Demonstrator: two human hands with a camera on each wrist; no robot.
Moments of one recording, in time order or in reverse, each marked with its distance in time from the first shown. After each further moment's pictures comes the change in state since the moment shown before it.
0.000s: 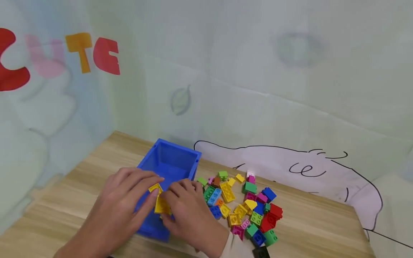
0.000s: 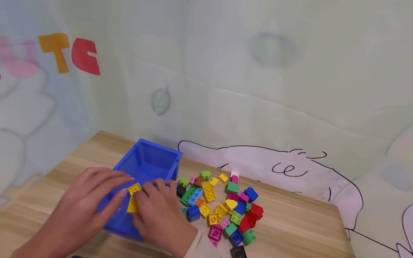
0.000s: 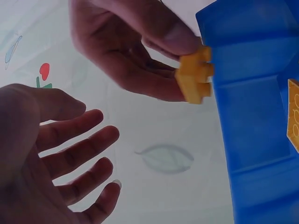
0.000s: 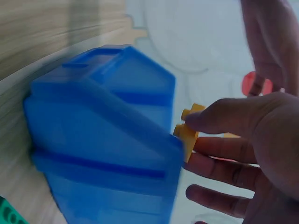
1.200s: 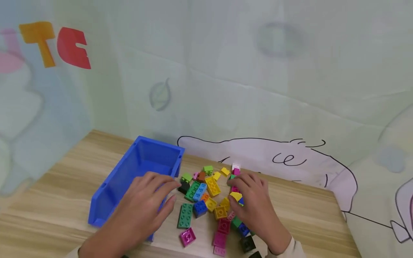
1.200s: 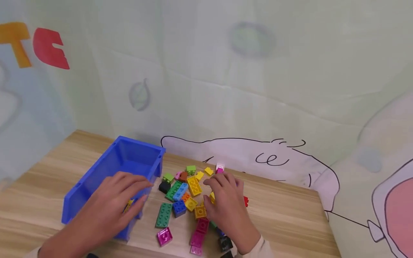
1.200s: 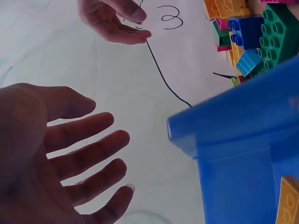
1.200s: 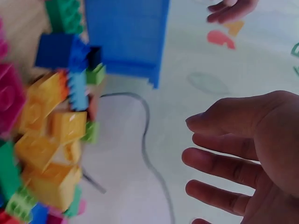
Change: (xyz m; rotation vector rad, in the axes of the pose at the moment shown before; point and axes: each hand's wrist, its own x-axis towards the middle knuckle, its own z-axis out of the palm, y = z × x) left_hand 0.014 0.021 0.060 0.003 -0.256 -0.003; right_hand -0.112 0.098 -0.053 -0.080 0.185 0.363
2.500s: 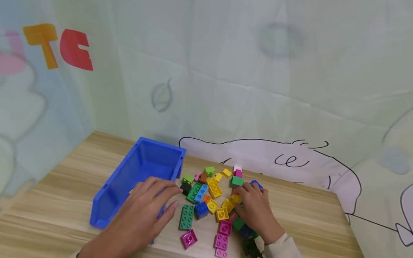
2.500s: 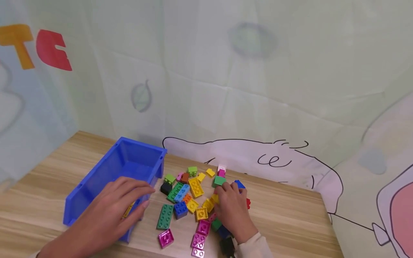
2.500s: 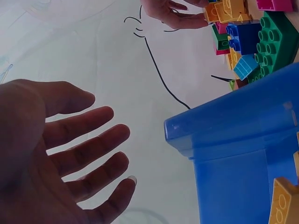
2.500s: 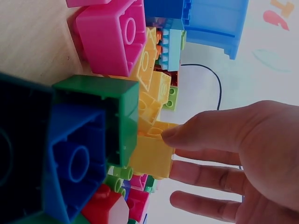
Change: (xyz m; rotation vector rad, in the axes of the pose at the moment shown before) left_hand -0.006 0.005 -0.001 -0.024 -0.076 -0.052; right_hand -0.013 0.044 0.050 -0.128 -0.224 0.154
